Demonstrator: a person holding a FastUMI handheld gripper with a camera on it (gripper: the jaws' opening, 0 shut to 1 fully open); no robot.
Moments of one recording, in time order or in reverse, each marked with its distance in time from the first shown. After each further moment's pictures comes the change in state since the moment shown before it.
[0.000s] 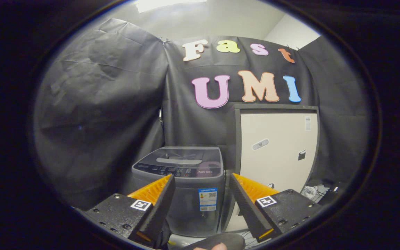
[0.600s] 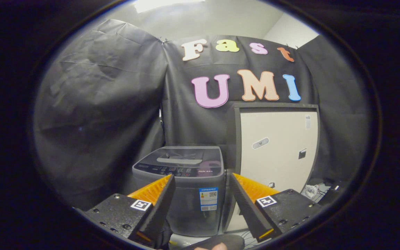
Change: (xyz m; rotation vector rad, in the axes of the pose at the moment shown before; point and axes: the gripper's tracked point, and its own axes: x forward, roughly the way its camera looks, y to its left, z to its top) arm 0.000 0.000 -0.001 0.002 0.000 0.000
